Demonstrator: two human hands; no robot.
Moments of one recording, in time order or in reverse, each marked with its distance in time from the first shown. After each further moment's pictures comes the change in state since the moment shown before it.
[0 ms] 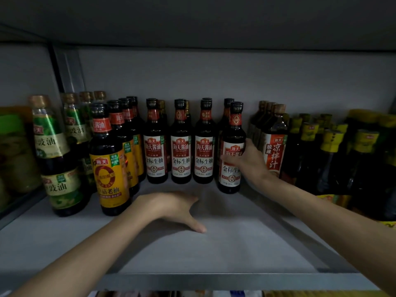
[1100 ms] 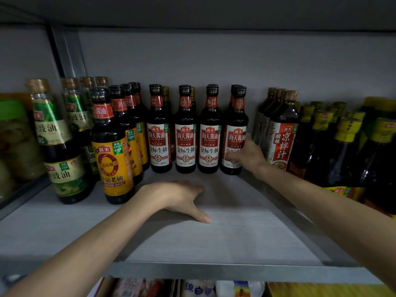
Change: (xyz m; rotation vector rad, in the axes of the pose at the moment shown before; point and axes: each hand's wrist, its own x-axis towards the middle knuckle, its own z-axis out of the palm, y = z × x) left_hand -0.007 0.005 -0.003 0.080 -0.051 -0.054; right_hand 0.029 0.031 0.020 -0.139 -0.075 0.104
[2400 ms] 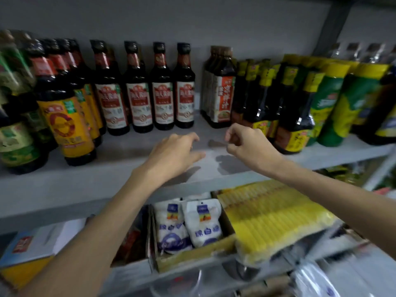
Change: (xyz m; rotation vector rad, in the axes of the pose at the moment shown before) left_hand -0.054 0.087 0.037 -0.251 0.568 0.200; right_hand -0.224 -0.031 -0.080 -0.549 0.065 -0.094
